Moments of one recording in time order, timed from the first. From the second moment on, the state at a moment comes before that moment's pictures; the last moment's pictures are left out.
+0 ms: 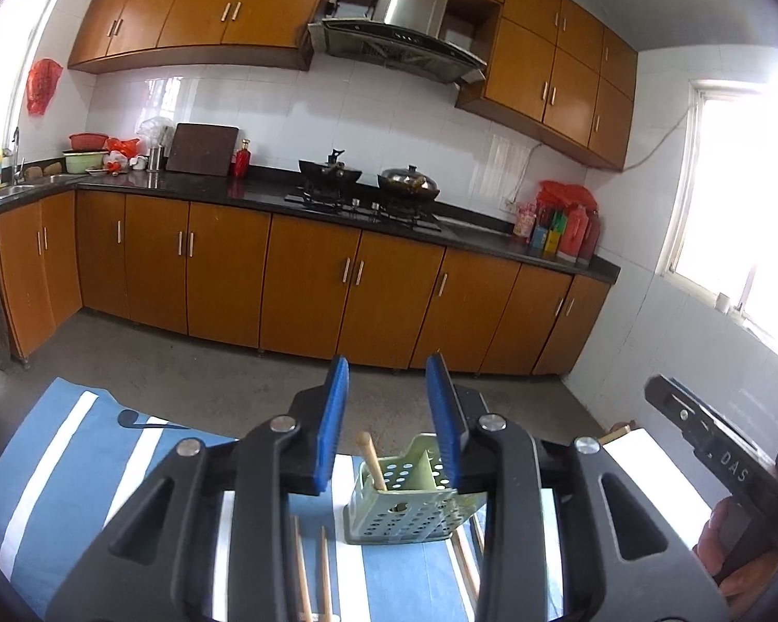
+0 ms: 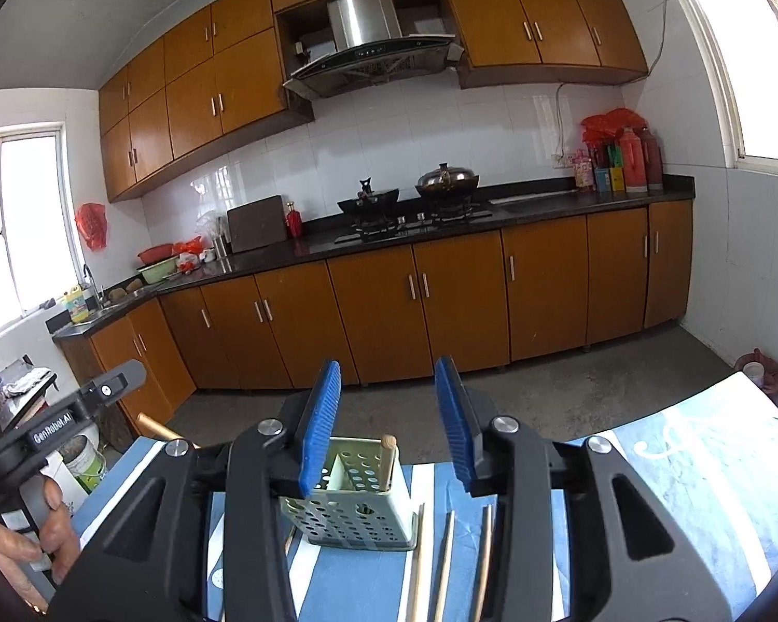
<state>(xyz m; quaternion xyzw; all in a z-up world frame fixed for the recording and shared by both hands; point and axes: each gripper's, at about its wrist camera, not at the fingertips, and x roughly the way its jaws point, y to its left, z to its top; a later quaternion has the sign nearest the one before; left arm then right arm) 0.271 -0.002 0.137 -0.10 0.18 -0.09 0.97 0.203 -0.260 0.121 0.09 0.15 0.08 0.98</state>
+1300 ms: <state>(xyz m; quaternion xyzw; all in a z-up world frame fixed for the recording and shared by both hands) 0.196 0.032 -0.071 -0.08 0.42 -0.06 0.90 0.185 -0.309 -0.106 0.07 0.43 -0.05 0.90</state>
